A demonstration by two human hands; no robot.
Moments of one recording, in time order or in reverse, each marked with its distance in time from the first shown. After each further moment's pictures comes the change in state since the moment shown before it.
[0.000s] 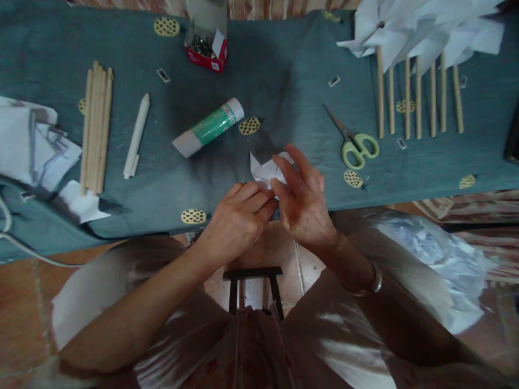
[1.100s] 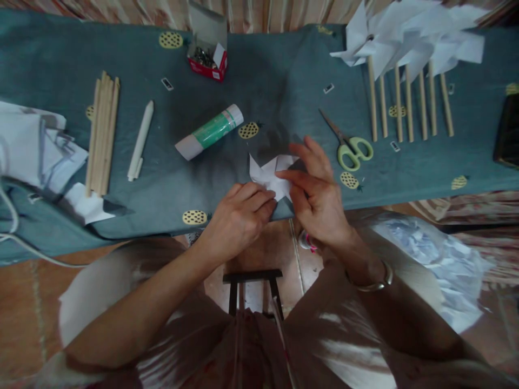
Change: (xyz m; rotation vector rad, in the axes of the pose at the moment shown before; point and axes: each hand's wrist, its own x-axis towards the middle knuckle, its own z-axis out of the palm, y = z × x) left_hand 0.001 0.000 0.002 -0.040 0.020 -0.019; right_hand 0.007 0.020 -0.017 0.281 -0.020 0.193
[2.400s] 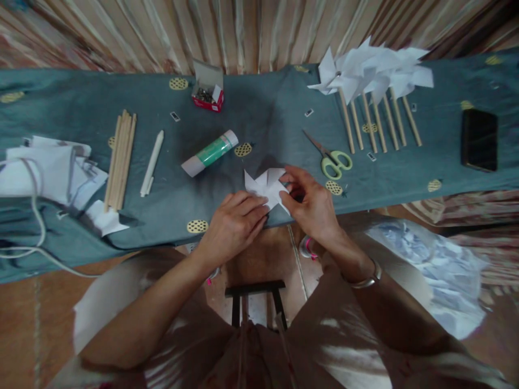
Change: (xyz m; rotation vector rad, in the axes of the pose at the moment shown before) left_hand -0.001 -0.005 -0.003 -0.072 0.078 -0.047; right_hand 0.000 0.004 0.005 0.330 0.066 0.415
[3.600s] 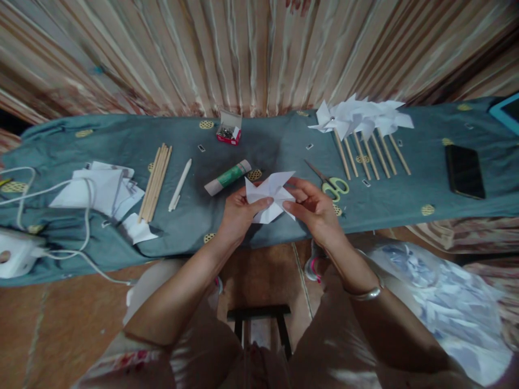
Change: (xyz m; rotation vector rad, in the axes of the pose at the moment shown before) left_hand 0.046 -0.006 0.001 -1.382 0.449 -0.941; right_hand 0.018 -0.028 -0.001 0.782 -0.156 0.184
